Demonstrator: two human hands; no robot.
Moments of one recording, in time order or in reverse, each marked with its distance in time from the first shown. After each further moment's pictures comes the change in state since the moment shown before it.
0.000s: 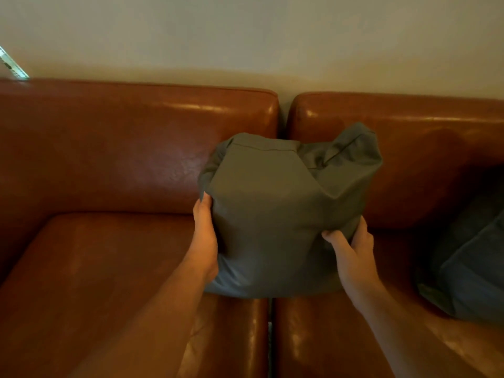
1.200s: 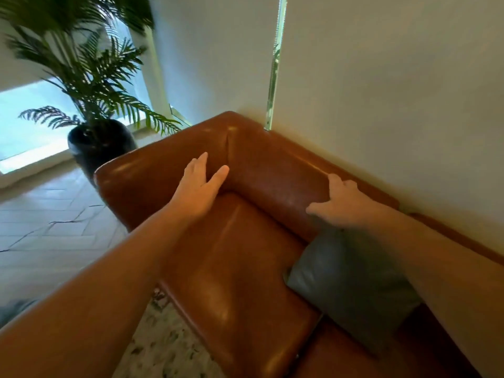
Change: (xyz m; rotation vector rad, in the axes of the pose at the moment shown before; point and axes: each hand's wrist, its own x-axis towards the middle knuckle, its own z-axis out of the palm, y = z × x) left_hand -0.344 0.249 -0.197 0.793 0.660 0.436; right_hand -0.221 -0.348 0.088 -1.158 -0.671 -0.621
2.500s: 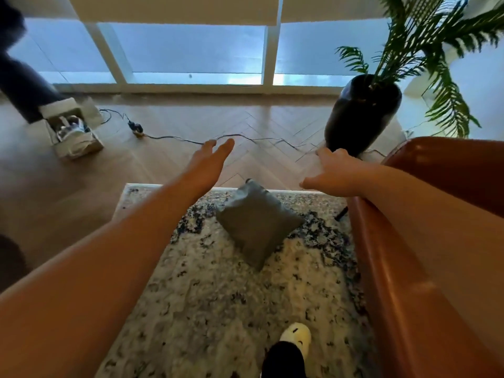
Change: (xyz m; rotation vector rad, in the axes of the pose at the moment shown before) left_hand -0.377 -0.417 -0.472 -0.257 0.556 -0.760; right_hand -0.249 -0.604 0.354 -0.564 -0.327 -0.877
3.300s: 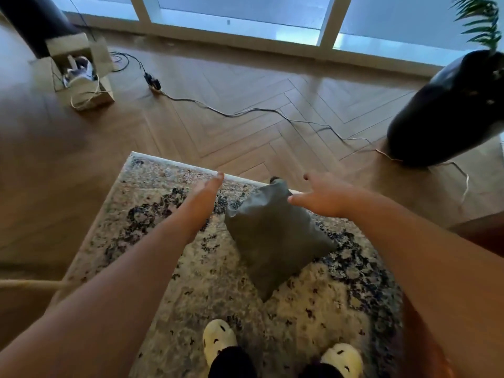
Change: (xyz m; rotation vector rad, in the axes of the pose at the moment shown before) left_hand 0.207 -0.154 0.066 -0.257 0.018 -0.511; right_hand 0.316 -0.044 0.099 0.101 -0.285 -0.169
